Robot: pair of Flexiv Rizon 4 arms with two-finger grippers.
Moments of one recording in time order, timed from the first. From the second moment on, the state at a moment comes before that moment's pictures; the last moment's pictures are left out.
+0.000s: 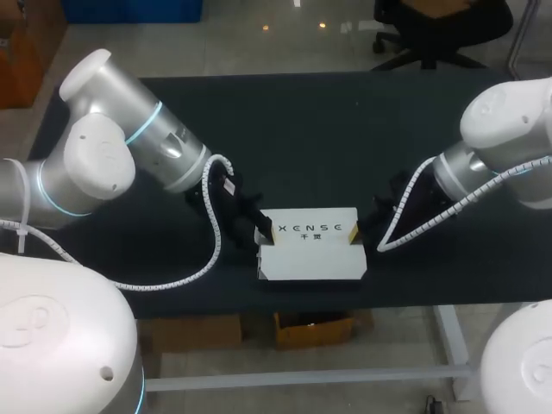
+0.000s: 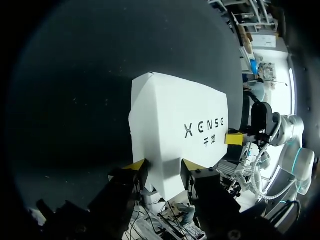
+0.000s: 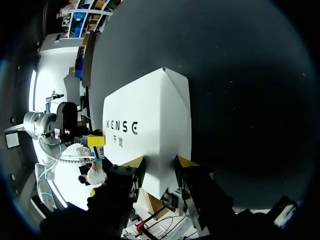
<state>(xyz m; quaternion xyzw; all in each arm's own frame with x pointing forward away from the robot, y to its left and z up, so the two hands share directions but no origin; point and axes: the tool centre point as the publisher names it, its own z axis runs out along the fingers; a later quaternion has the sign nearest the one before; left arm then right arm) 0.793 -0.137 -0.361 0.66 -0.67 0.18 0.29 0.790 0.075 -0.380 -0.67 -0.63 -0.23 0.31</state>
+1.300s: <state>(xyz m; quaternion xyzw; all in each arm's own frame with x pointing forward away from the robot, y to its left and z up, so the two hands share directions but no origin) 0.800 -0.139 -0.344 0.67 -0.65 0.13 0.33 0.798 0.077 -0.365 -0.69 -0.61 -0.19 0.34</state>
